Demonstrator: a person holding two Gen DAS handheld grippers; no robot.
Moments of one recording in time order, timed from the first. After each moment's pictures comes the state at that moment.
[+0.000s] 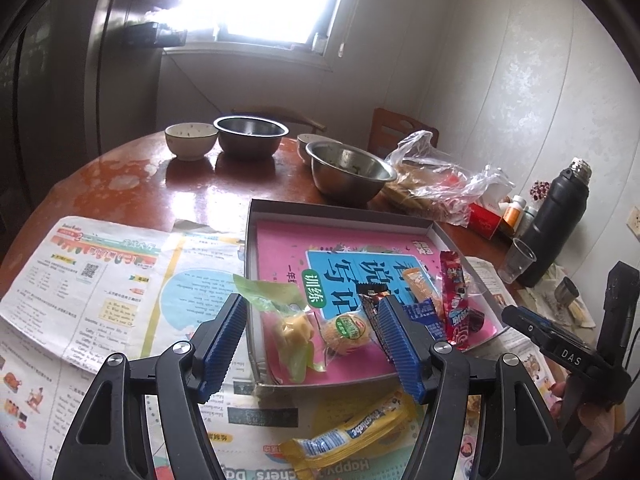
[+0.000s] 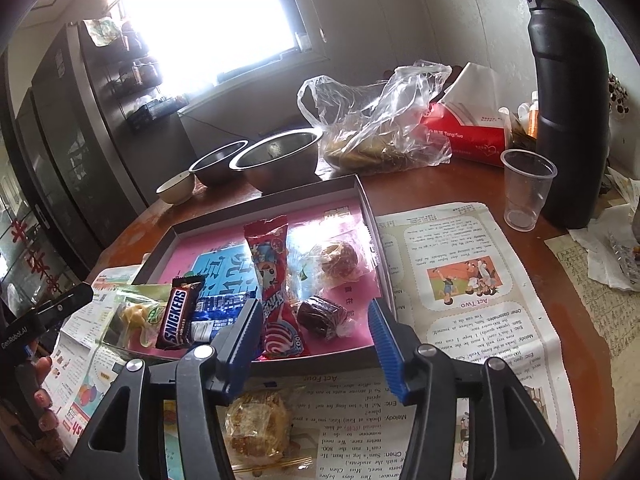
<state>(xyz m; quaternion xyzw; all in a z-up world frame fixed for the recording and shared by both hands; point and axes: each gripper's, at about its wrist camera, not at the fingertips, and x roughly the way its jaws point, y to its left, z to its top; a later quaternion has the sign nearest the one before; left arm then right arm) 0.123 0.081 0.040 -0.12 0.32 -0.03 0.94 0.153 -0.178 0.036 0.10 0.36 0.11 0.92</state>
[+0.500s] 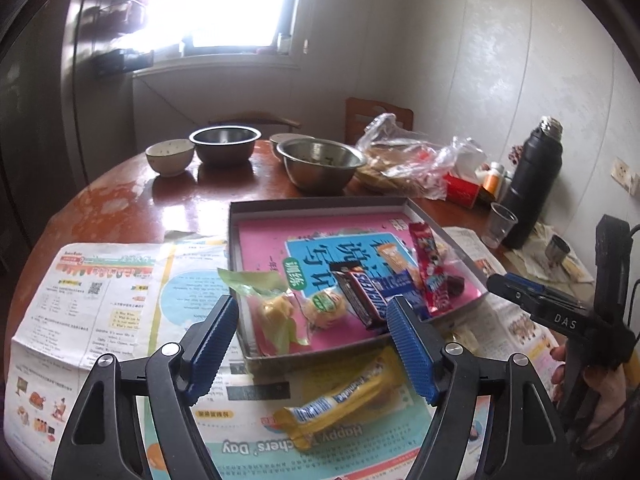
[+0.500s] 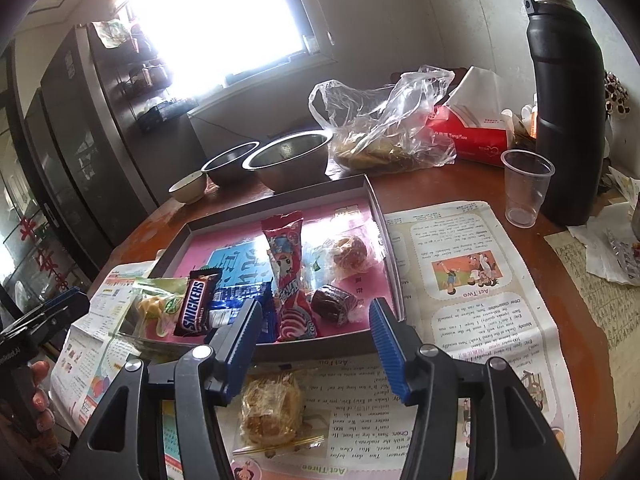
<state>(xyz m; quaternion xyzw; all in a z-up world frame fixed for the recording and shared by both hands) 0.097 0.057 0.053 -0.05 0.32 -0.06 0.94 0.136 -0.177 0.041 0.10 0.36 0.13 0.92</state>
